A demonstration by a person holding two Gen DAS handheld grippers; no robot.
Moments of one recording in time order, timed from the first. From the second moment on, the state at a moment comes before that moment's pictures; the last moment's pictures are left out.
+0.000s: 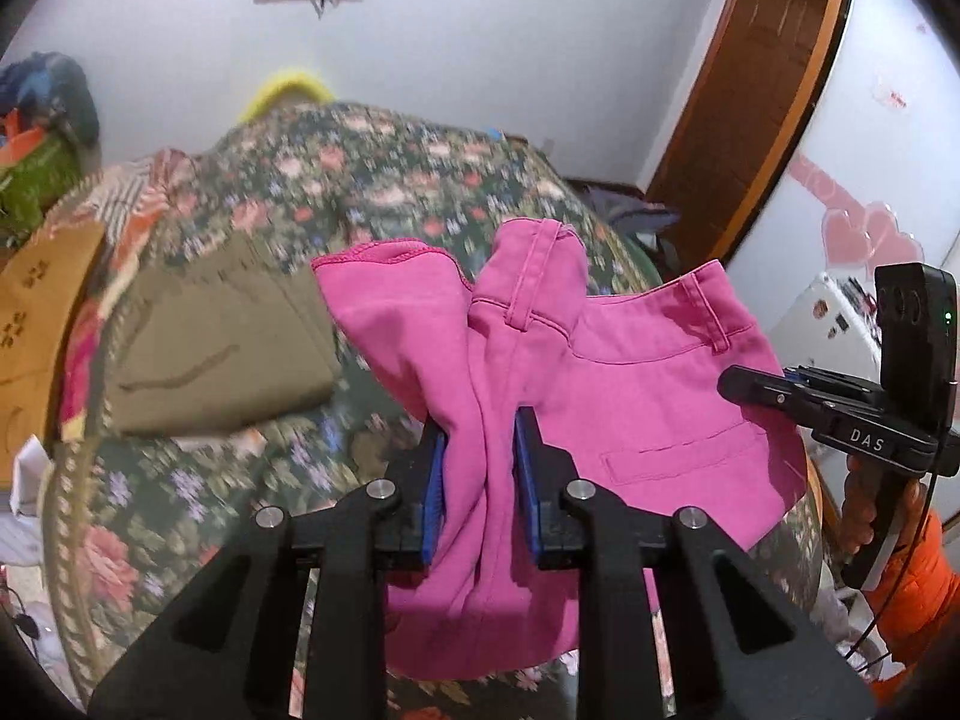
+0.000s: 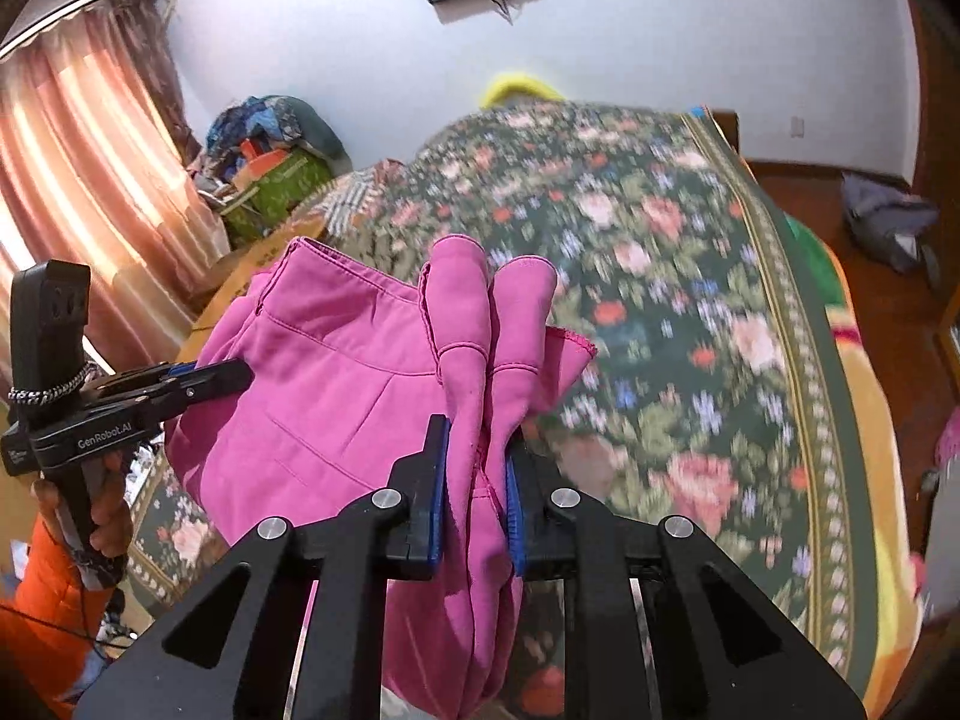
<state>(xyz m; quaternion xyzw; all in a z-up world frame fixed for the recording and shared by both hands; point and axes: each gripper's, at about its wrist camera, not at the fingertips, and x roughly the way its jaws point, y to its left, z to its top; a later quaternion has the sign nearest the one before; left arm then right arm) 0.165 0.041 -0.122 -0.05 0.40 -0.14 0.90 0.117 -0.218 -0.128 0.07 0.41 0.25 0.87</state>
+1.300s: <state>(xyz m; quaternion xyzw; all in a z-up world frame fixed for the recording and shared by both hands) 0.325 0.269 -0.194 -0.10 0.42 0.03 0.90 0.318 0.013 -0.158 -0.01 0.42 0.35 0.84</state>
